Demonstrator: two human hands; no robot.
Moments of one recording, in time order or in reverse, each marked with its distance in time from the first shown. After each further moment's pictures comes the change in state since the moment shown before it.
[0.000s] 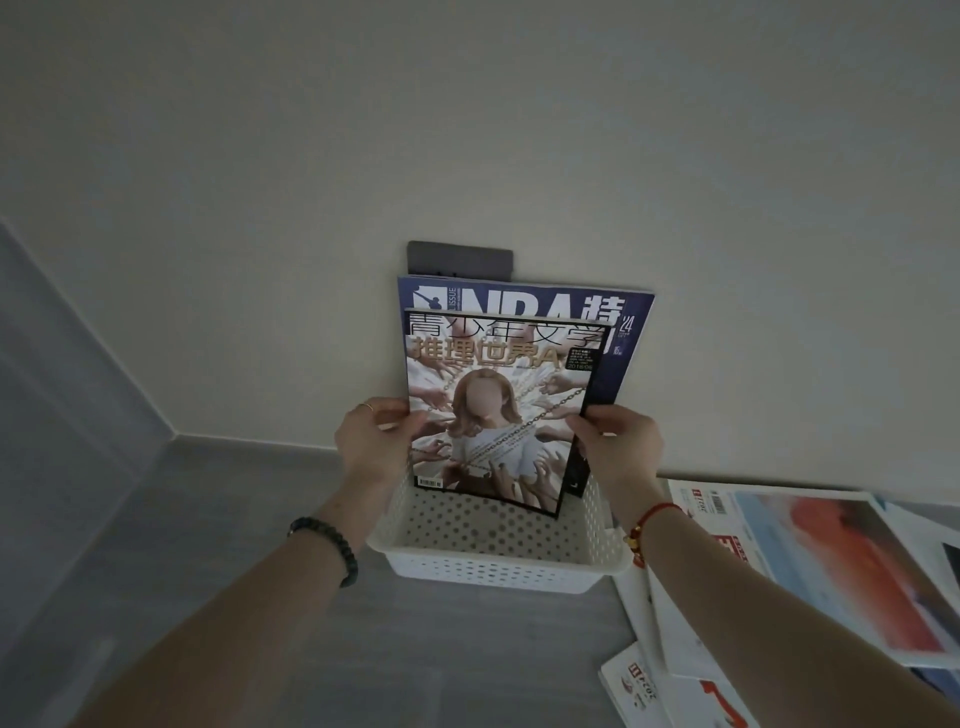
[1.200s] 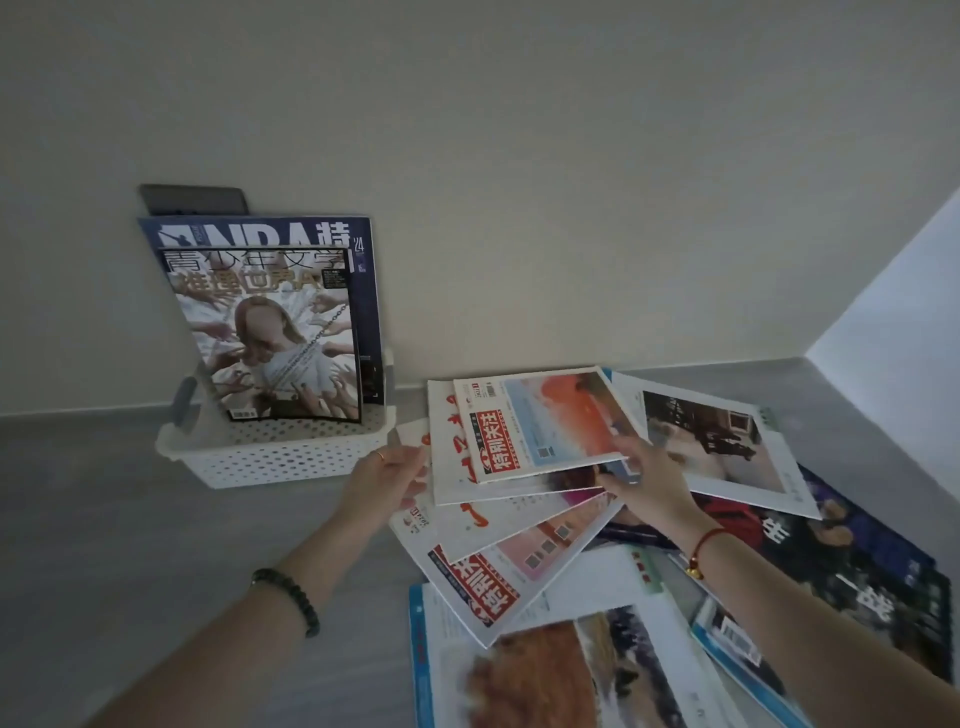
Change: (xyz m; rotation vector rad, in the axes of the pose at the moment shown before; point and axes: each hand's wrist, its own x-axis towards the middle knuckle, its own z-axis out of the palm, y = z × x) left_hand -0.238 0.013 0.080 -0.125 -0.705 -0.181; right_hand -0.085 0.136 -0.300 -0.440 -0.178 0.099
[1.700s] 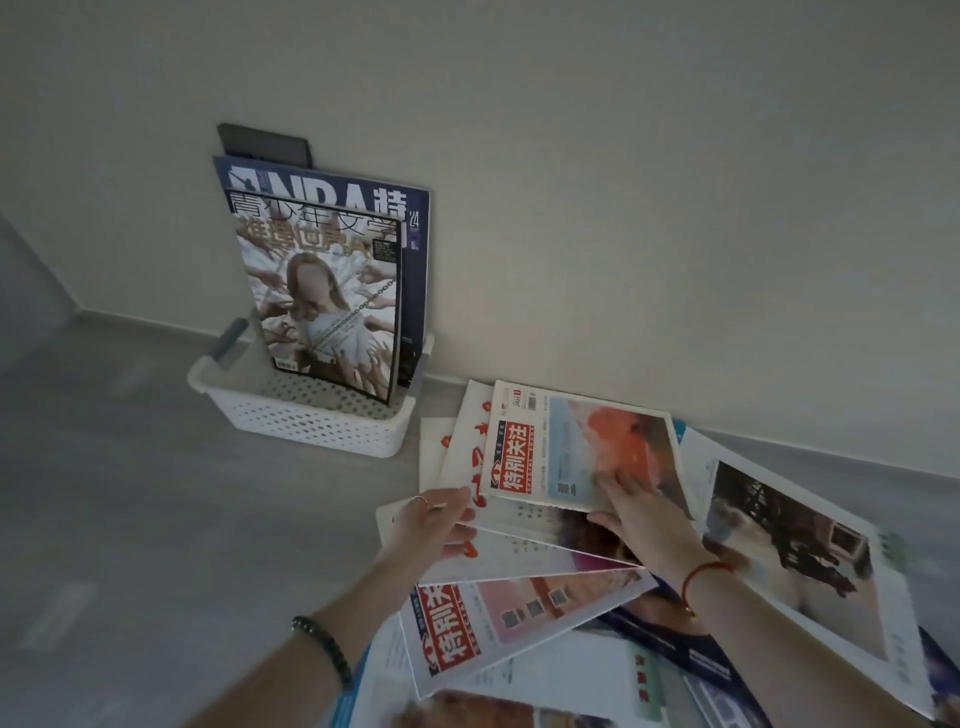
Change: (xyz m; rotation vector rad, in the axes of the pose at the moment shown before) left_hand -0.004 -0.020 0.078 -0.268 0.155 -0.233; right_hand 0.106 0.037 0.029 -0.739 -0.269 -0.589
